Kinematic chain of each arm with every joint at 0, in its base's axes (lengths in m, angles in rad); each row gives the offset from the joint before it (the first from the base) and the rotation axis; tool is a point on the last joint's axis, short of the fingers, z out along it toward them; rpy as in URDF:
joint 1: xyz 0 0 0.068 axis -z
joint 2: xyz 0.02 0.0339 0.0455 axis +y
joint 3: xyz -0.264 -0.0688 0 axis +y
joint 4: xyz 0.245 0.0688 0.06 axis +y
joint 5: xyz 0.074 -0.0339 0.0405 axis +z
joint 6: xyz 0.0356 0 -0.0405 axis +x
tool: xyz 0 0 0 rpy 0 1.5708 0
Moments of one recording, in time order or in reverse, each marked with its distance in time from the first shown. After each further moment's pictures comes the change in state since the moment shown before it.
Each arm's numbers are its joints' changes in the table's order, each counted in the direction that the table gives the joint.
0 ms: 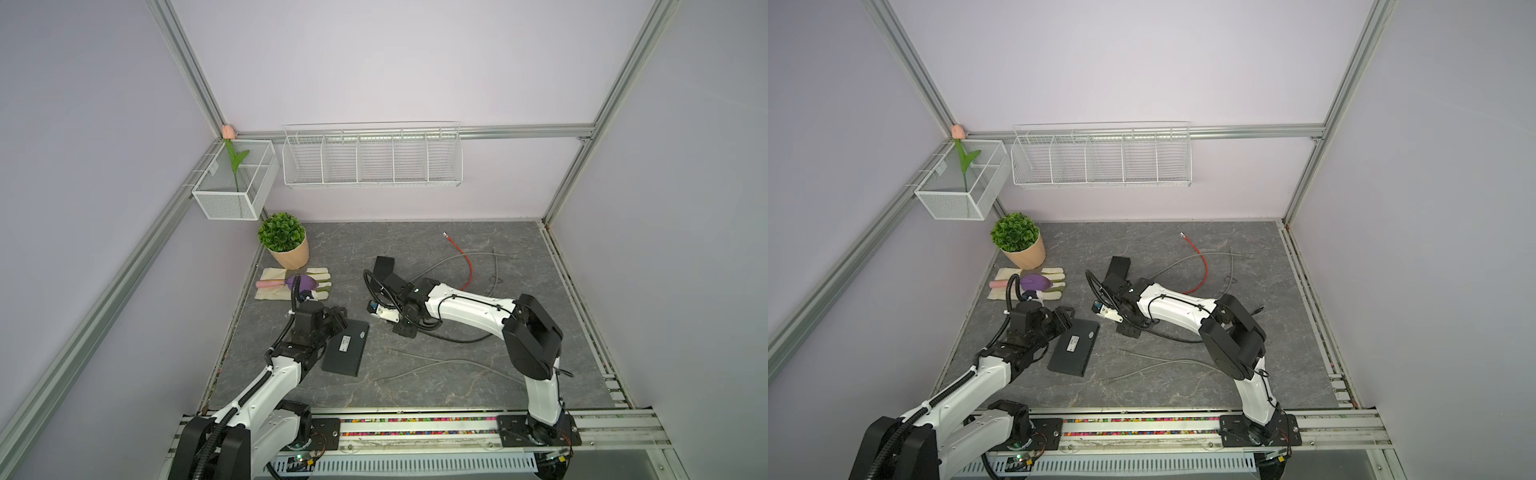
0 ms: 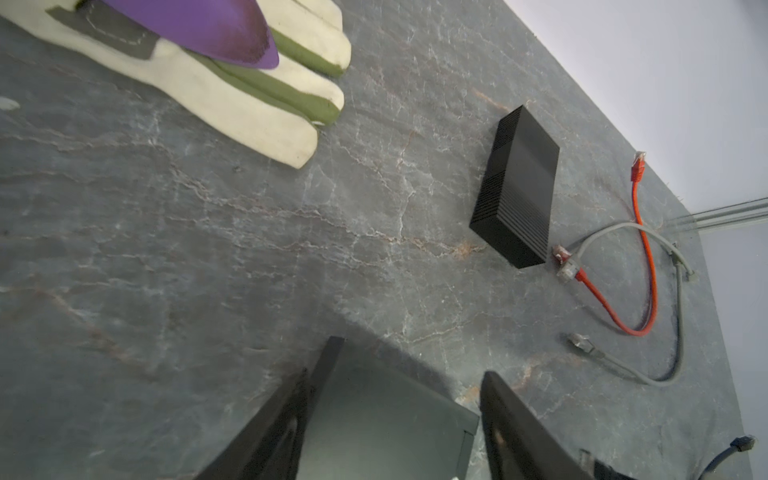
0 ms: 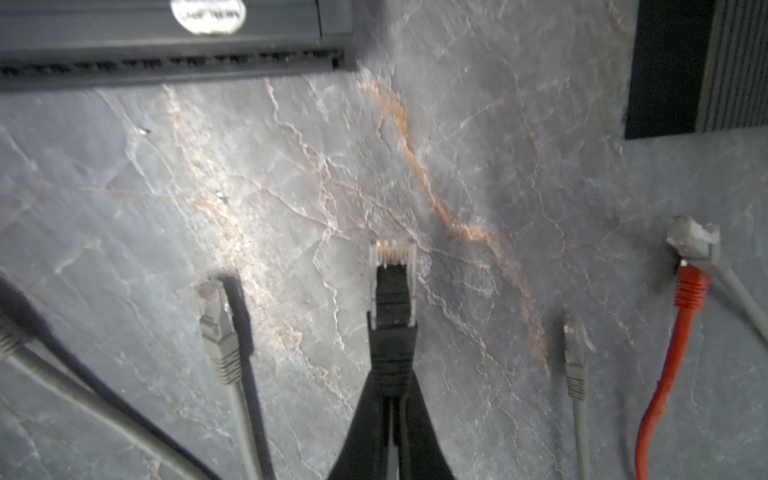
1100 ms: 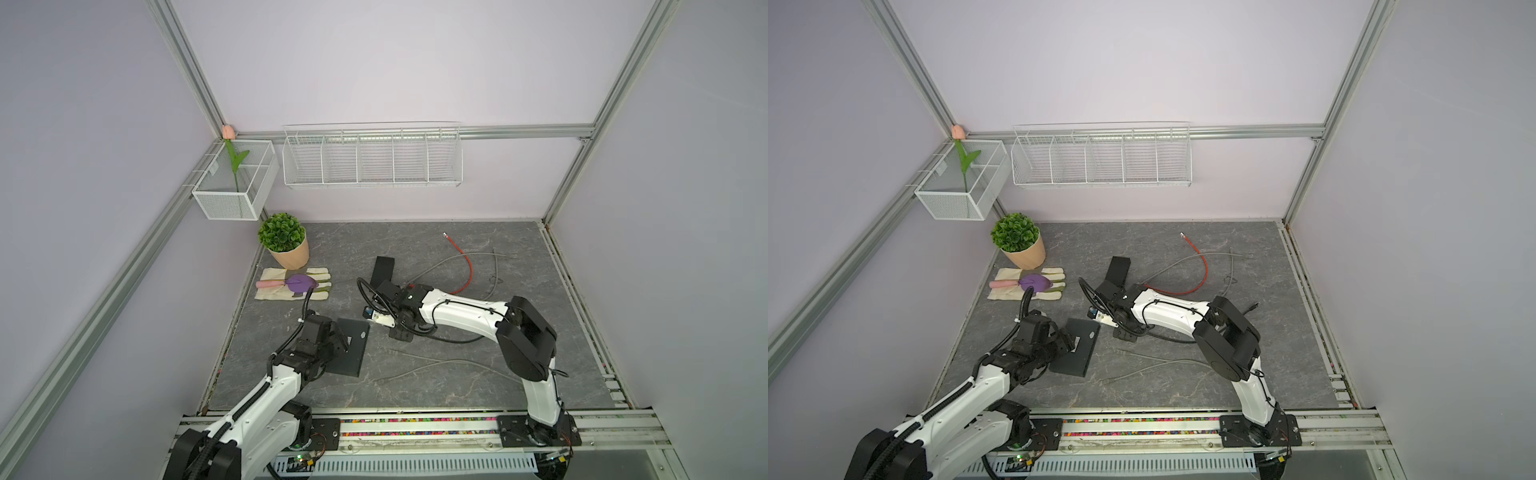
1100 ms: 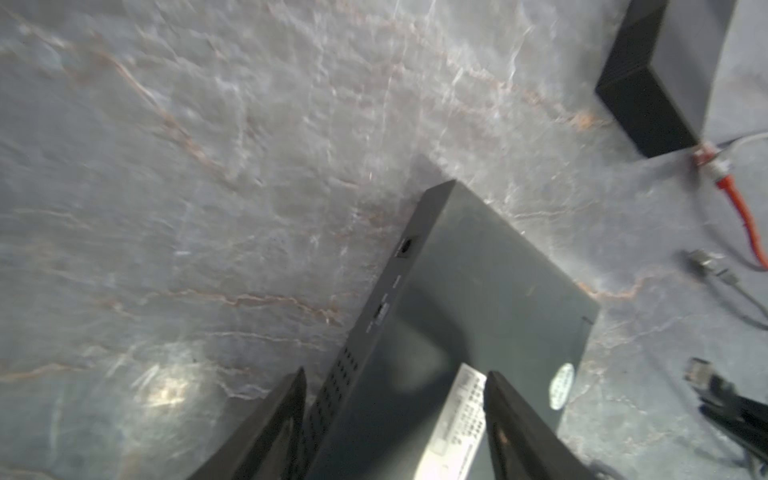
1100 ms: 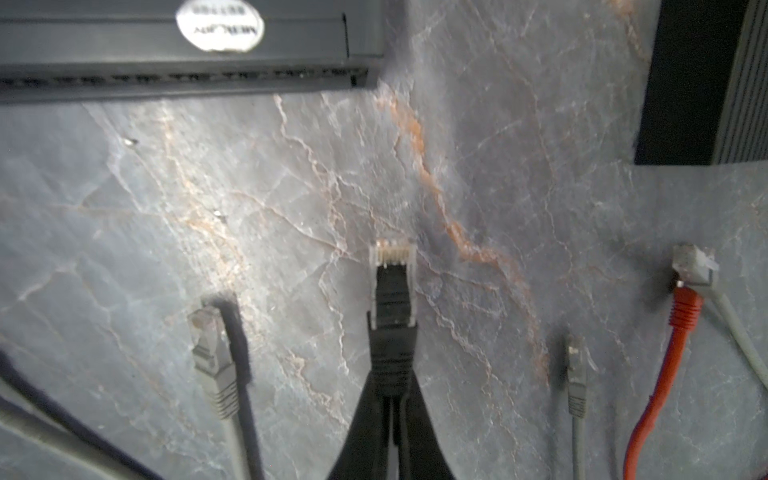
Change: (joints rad) left arm 0.086 -0.058 0.042 0.269 0.049 -0.062; right arm -0.032 0.021 0.014 -0.021 -0.072 -0.004
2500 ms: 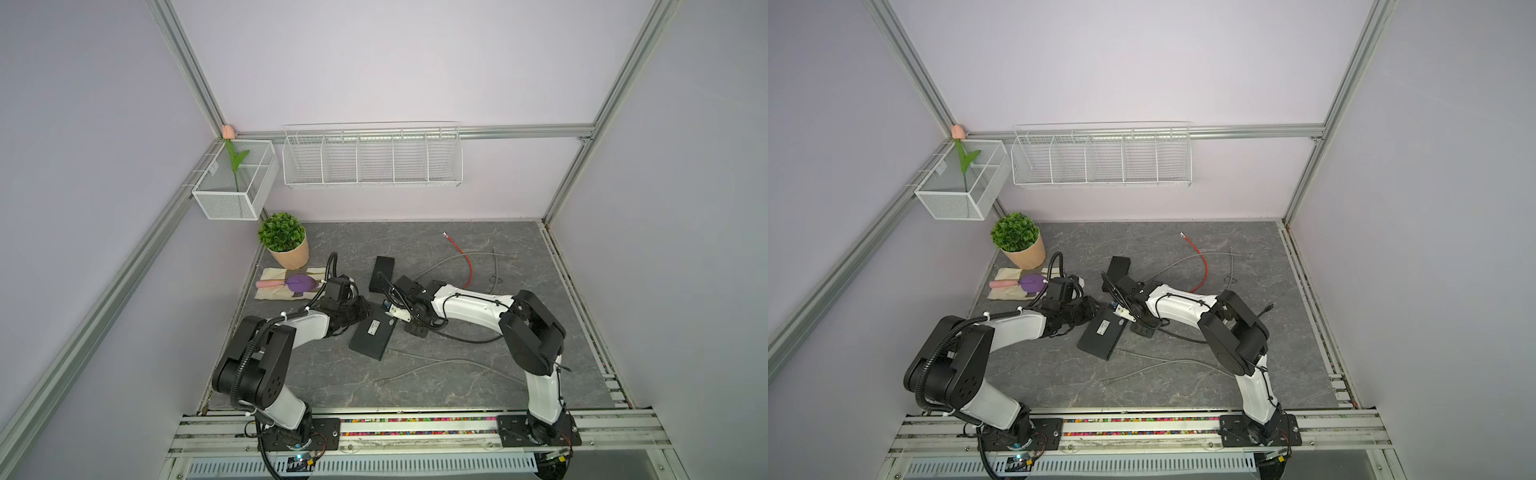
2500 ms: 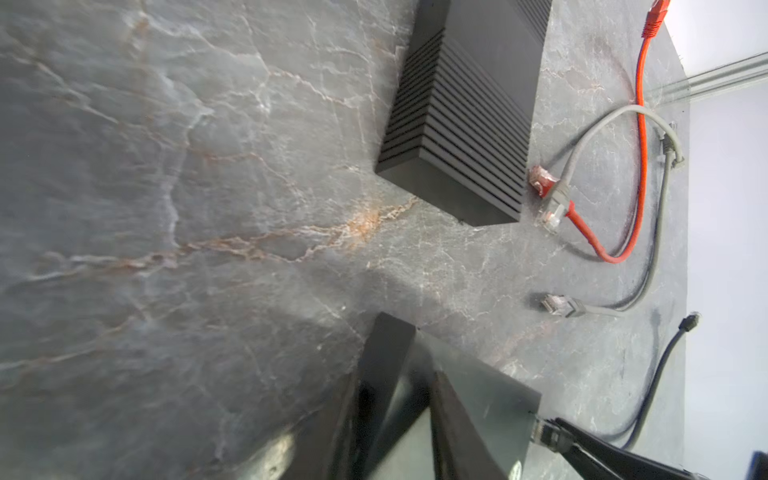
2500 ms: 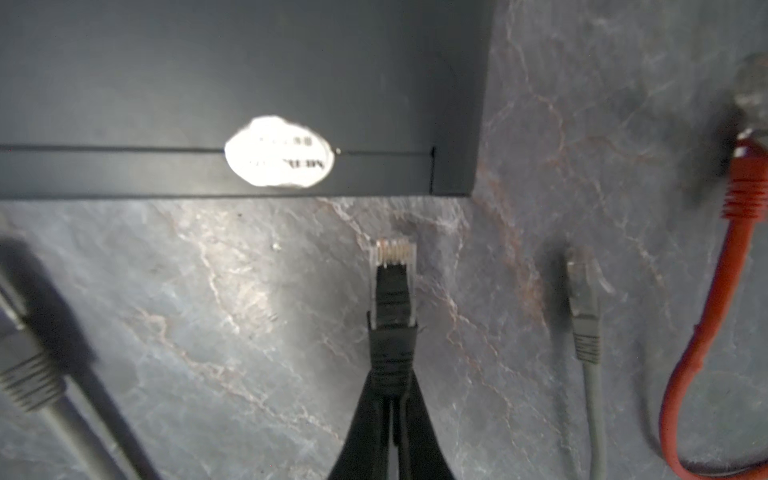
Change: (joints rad) left arm 0.004 0.636 -0.340 -0.383 -0.323 0.103; right arm 0.111 -0.020 0.116 -0.038 -0.004 0.027
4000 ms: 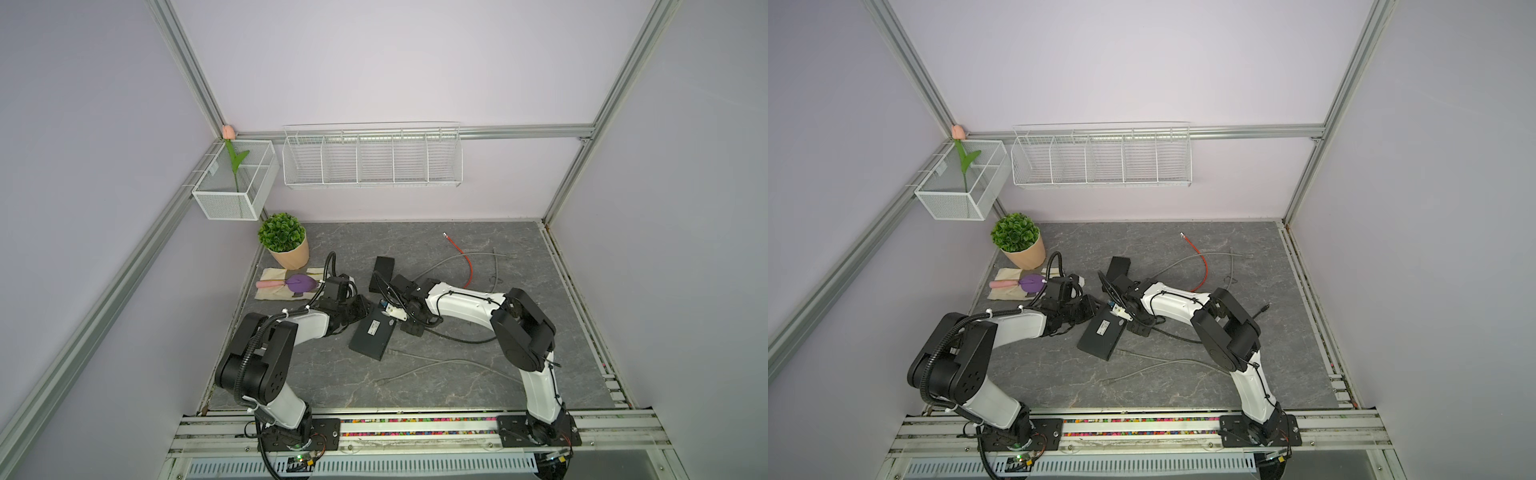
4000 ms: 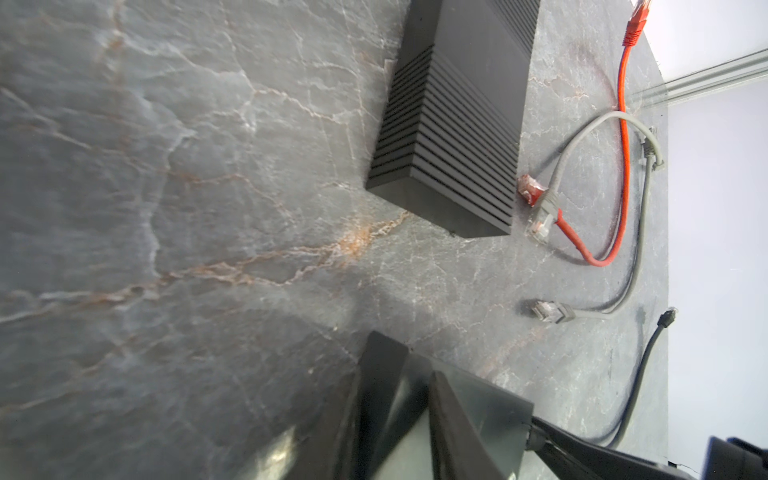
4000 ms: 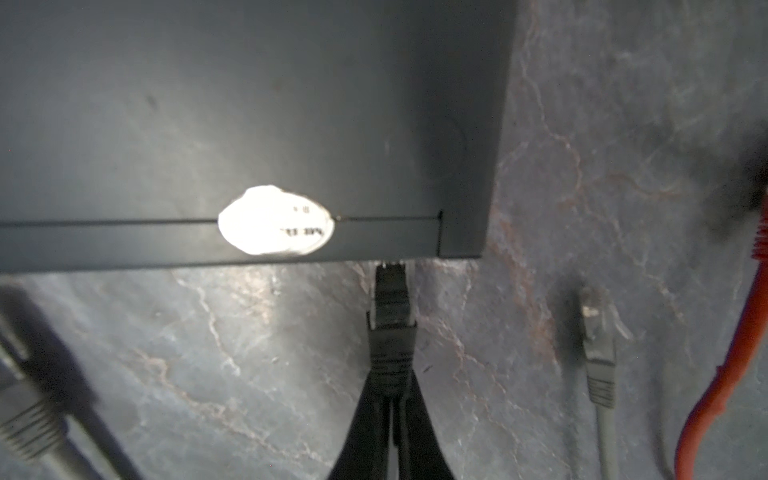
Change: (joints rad) left arm -0.016 0.025 0.001 -0.053 -0.036 0.003; right arm -0.003 0.065 -0.078 0.033 0.018 0.004
